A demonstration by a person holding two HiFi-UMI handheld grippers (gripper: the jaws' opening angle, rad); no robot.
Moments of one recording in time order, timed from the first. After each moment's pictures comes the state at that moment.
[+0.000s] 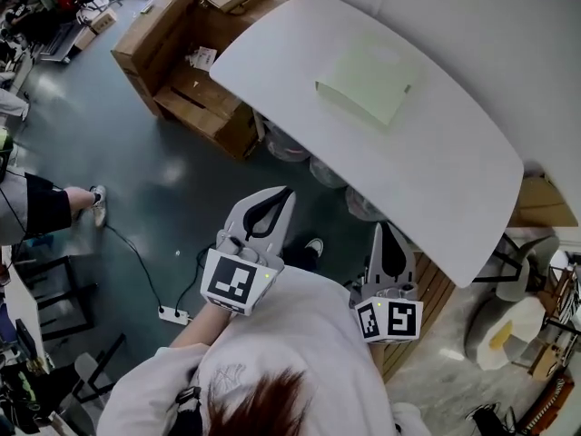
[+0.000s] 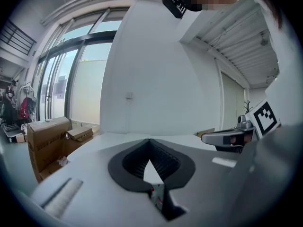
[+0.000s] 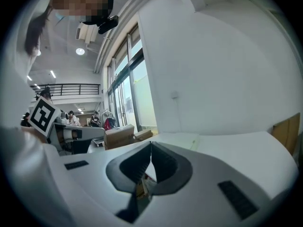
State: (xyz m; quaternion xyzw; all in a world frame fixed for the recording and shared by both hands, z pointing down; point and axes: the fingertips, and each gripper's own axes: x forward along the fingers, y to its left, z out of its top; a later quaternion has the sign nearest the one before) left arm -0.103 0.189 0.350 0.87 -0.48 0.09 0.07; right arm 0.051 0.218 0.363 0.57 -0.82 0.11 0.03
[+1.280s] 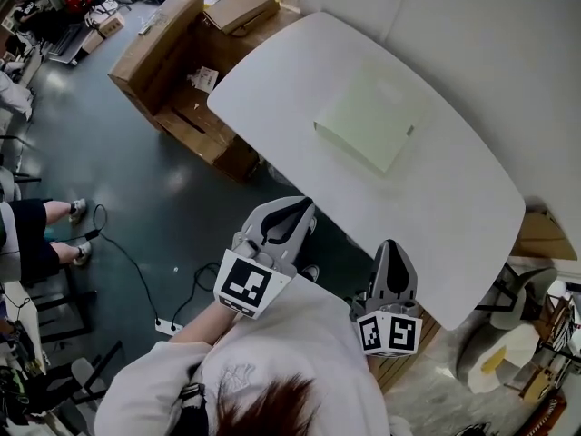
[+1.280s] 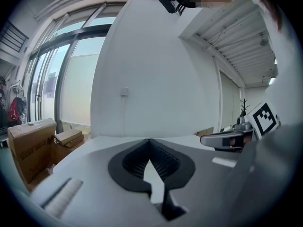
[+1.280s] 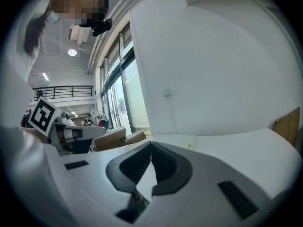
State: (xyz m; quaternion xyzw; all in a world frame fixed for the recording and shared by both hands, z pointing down) left arm -0.067 0.089 0.355 0.89 -0.44 0.10 0.05; right arm 0.080 0.127 0.375 0.59 -0.80 0.14 0.02
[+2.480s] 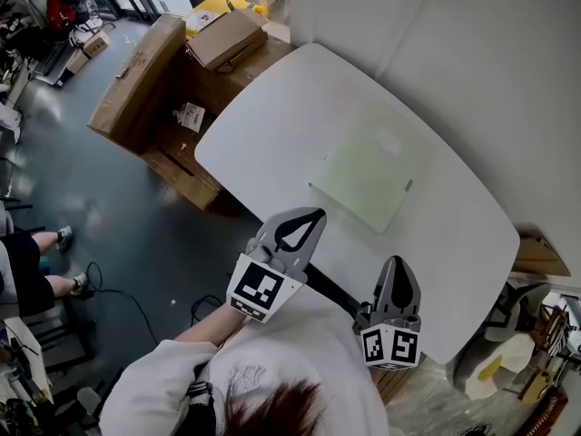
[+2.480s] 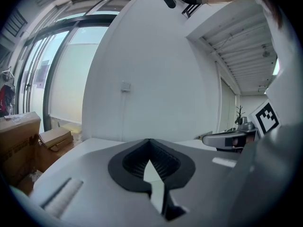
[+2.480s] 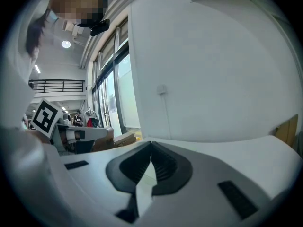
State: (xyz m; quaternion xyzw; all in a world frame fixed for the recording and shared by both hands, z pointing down) left arm -0.069 -0.054 0.369 0.91 -0.40 0.08 0.08; right arm 0.075 0.002 0.377 0.63 -0.77 0.13 0.03
